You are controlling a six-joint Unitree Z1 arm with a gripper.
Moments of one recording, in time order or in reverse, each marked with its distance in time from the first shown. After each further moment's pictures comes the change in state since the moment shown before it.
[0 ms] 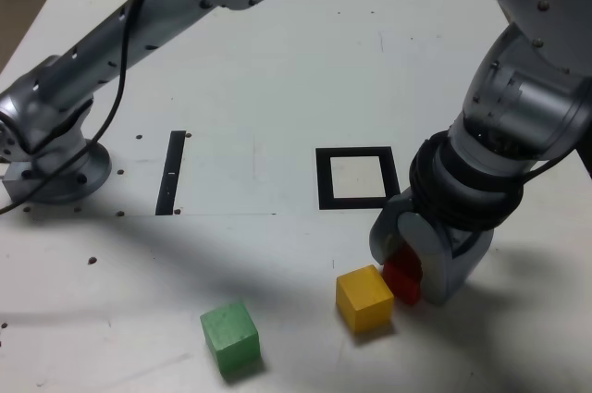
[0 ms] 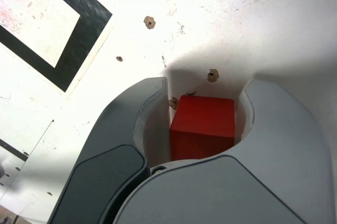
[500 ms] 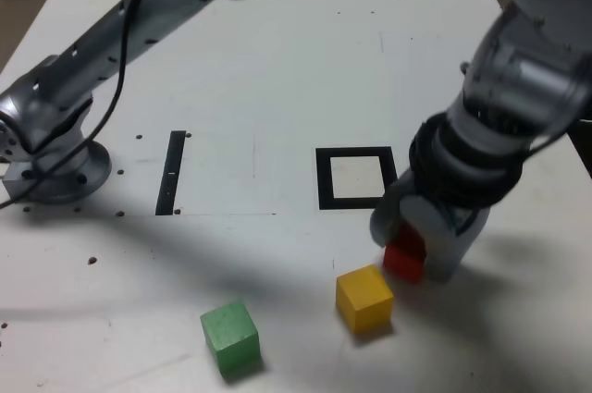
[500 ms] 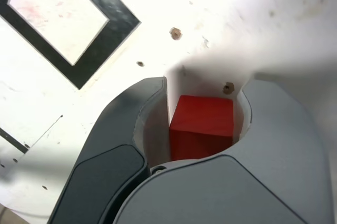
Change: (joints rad) arm 0.029 -0.030 0.000 0.024 0.019 -0.090
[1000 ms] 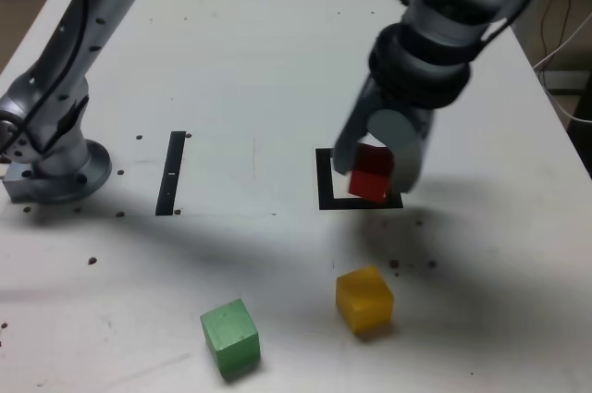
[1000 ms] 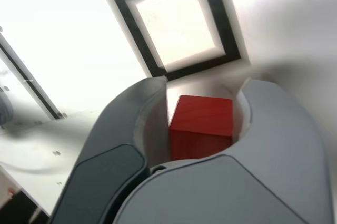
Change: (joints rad) arm 0.175 -0.180 0.238 0.003 -0.026 -0.169
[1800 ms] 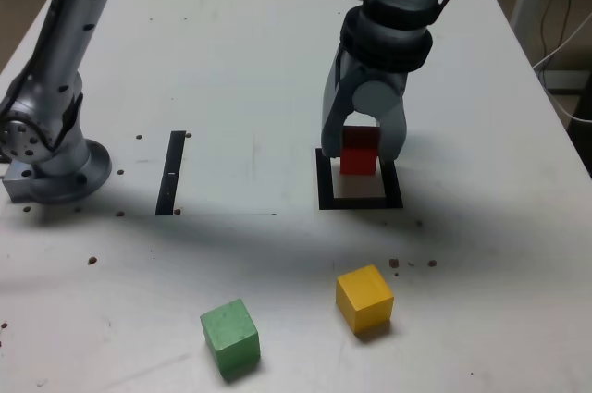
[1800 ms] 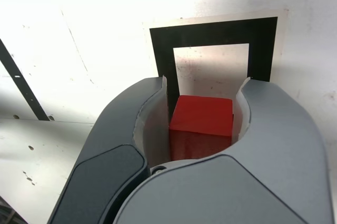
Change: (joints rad) arm 0.172 -0.117 0.261 -0.218 -0.079 -0.071
